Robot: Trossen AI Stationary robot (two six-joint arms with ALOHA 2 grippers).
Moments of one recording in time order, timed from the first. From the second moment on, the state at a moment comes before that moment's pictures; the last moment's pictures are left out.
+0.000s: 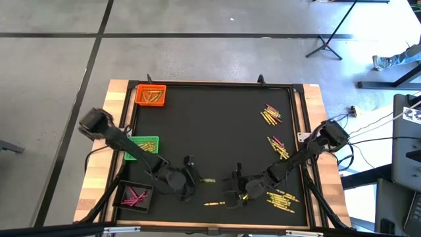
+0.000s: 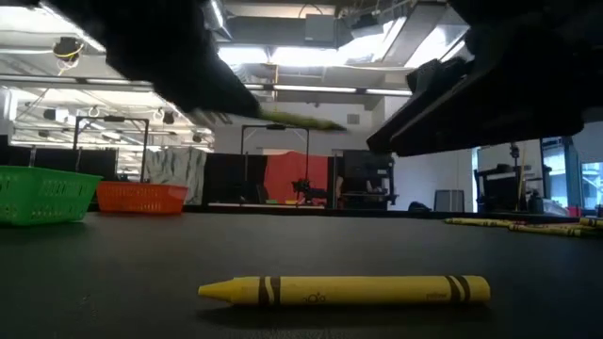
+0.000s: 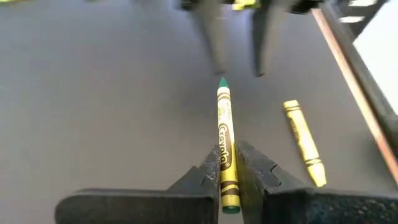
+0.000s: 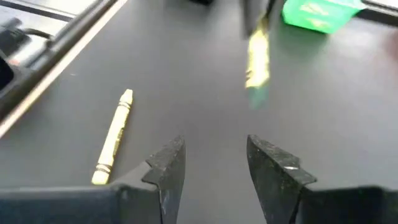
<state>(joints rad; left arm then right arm) -0.53 1.67 0.87 0.12 -0.43 -0.39 0.60 1.81 0.81 0.43 0.45 0.10</state>
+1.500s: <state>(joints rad) 0.52 1.24 0.74 -0.77 -0.68 -0.43 0.59 1.80 0.81 0.39 0.52 0.23</state>
